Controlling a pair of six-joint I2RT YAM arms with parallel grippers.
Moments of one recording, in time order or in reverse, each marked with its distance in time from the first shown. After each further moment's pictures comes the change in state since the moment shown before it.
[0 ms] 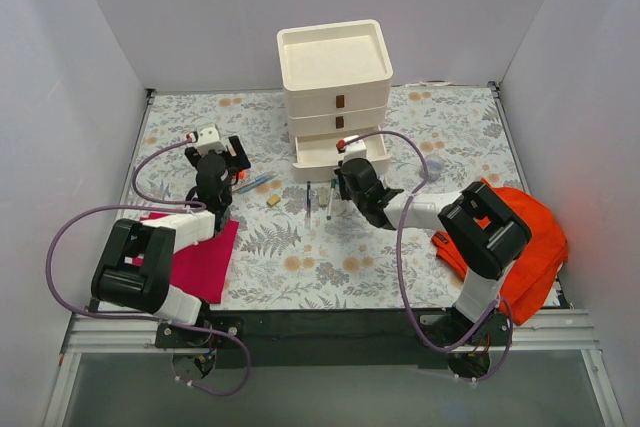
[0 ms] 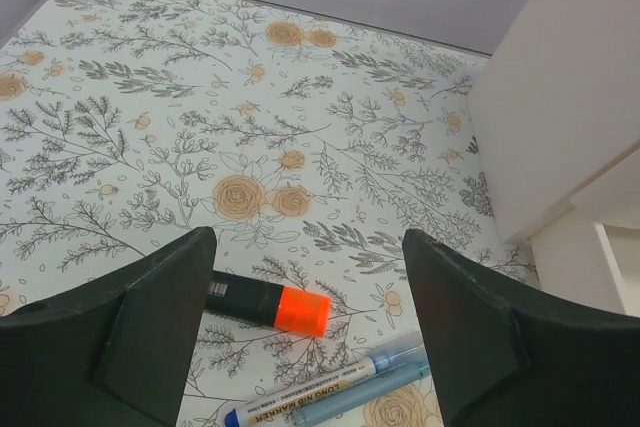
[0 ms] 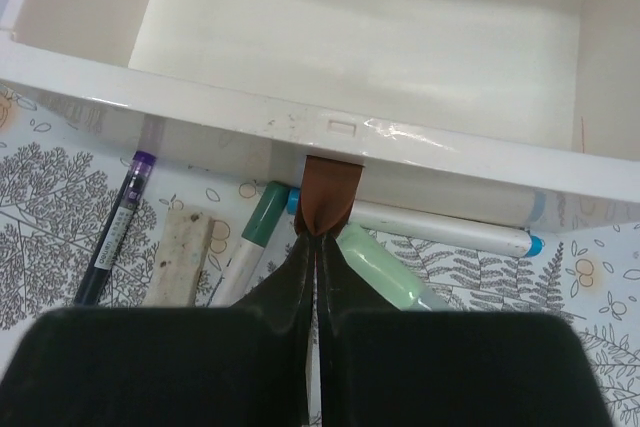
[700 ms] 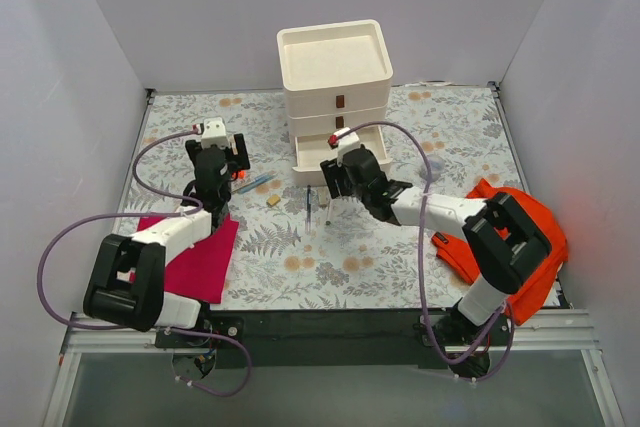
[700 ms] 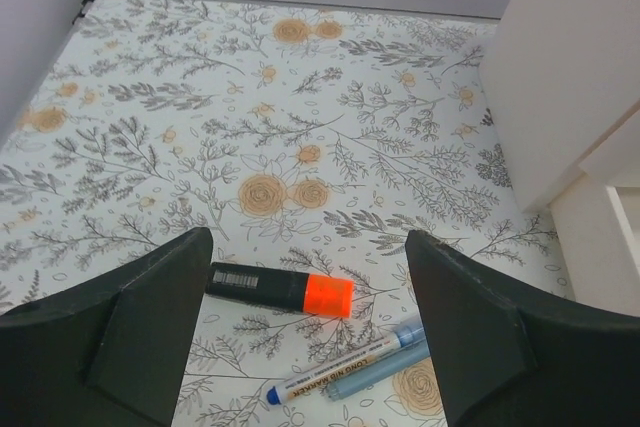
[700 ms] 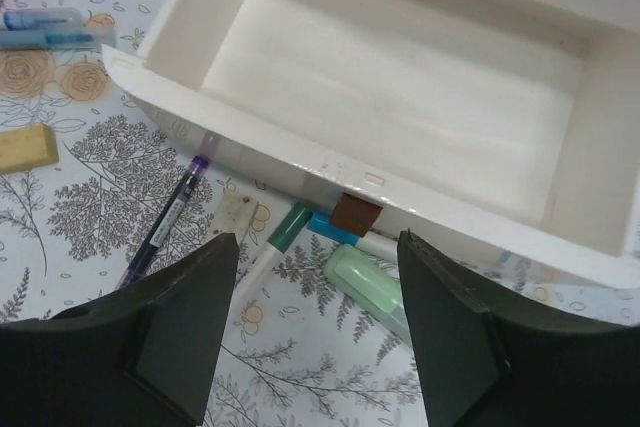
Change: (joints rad) left arm -0.019 -0.090 0.051 -0.200 0.001 0.110; right arm 0.015 -0.106 0.054 -0.162 -0.086 -0.111
